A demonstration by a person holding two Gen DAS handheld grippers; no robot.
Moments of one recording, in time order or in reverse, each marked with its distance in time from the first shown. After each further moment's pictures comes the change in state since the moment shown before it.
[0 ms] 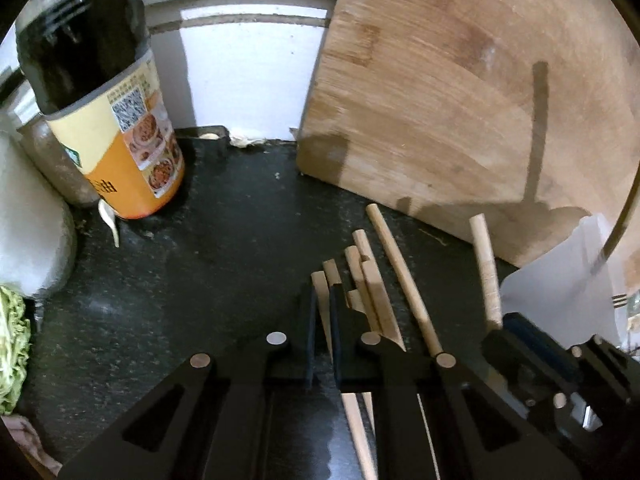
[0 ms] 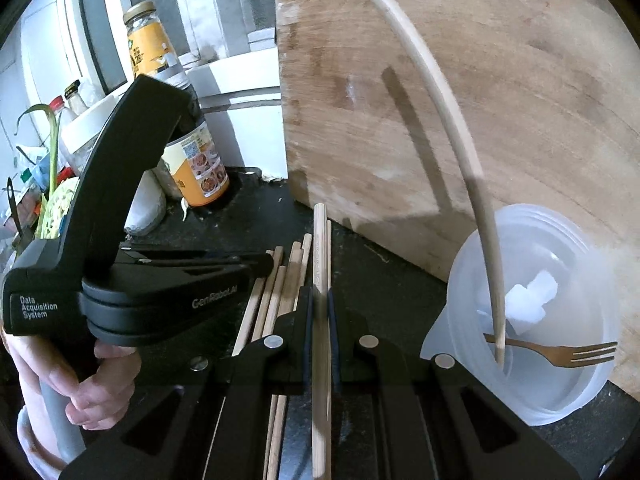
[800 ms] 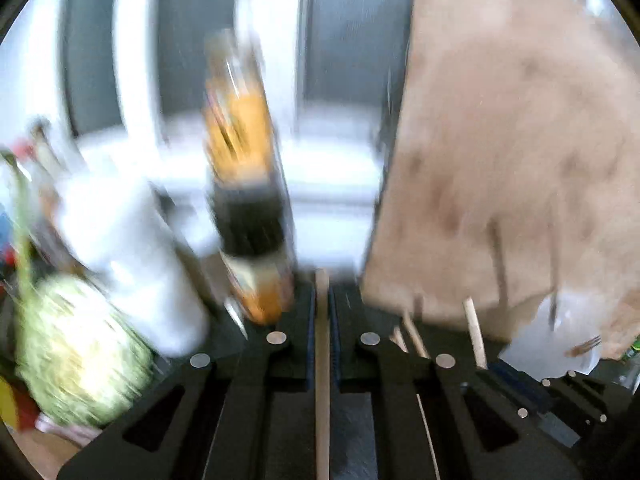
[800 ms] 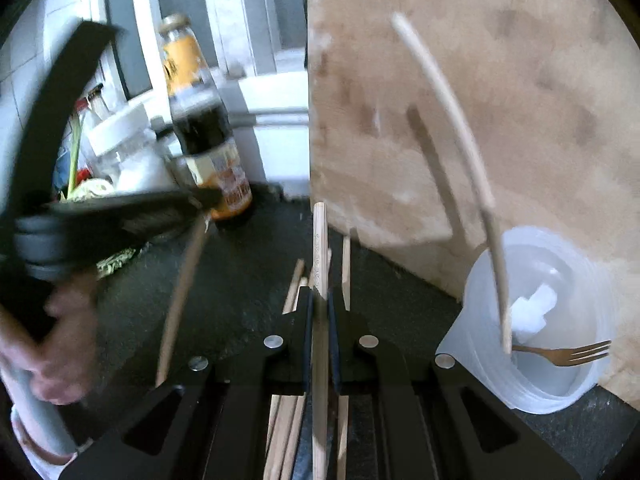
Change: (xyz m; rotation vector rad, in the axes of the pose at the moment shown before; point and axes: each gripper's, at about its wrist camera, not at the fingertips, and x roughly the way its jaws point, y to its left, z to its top) left arm -0.137 -0.010 -0.027 0.002 -0.538 0.197; right arm -0.027 0.019 -0.009 -0.070 -0.159 -0.011
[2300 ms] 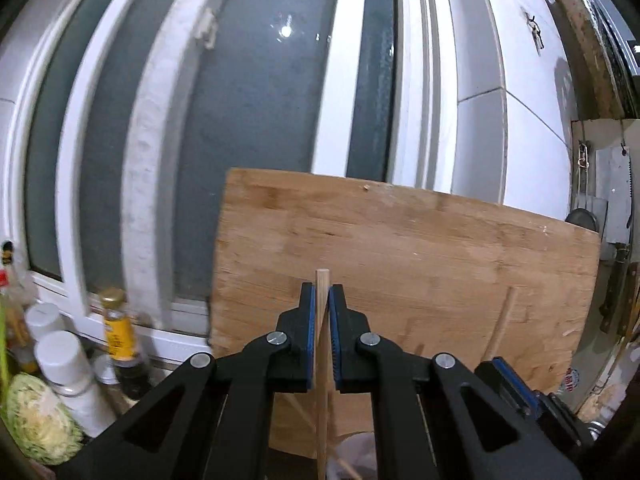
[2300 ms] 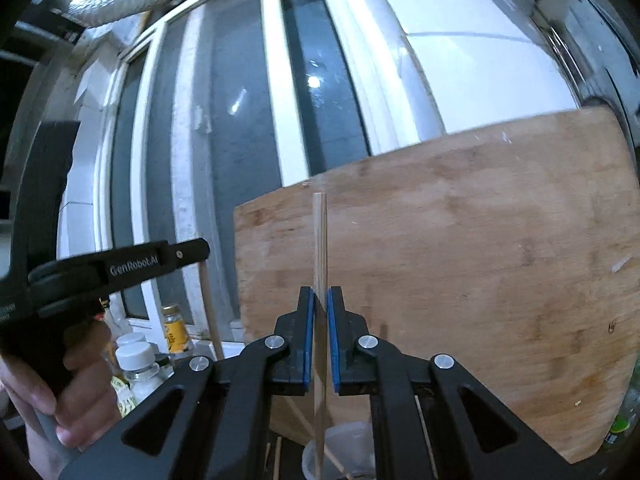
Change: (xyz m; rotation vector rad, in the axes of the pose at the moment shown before) left arm -0.123 -0.110 0.082 -0.006 -0.404 -0.300; right arm -0.189 -0.095 0.021 0.168 -0.716 -0.088
